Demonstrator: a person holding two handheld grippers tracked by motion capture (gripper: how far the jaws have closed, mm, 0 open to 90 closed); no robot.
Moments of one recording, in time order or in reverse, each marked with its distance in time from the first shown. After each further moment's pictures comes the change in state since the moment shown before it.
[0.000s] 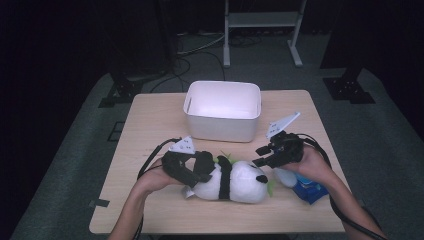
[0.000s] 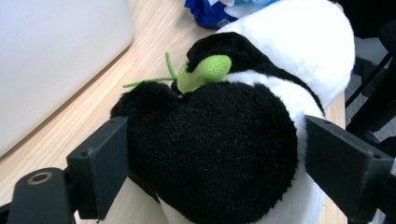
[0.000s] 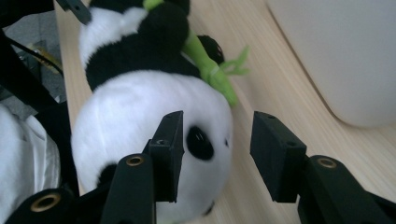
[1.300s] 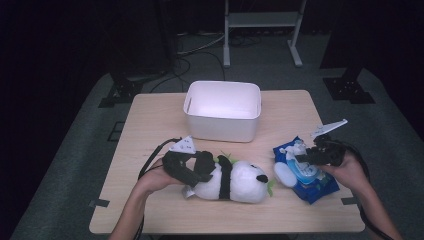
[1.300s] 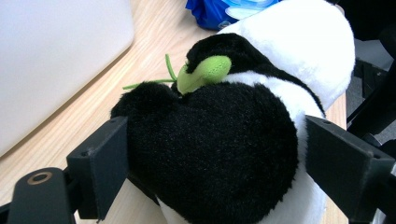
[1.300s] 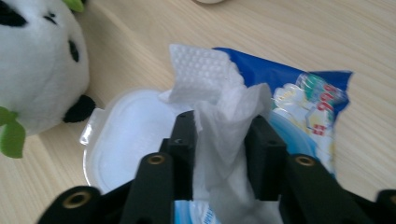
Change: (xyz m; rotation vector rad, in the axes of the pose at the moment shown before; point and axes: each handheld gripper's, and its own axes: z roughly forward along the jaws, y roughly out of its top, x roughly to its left) left arm 0.000 0.000 0.002 -0.001 0.003 -0.003; right arm -0.065 -0.113 -0.043 0.017 -0.243 0.296
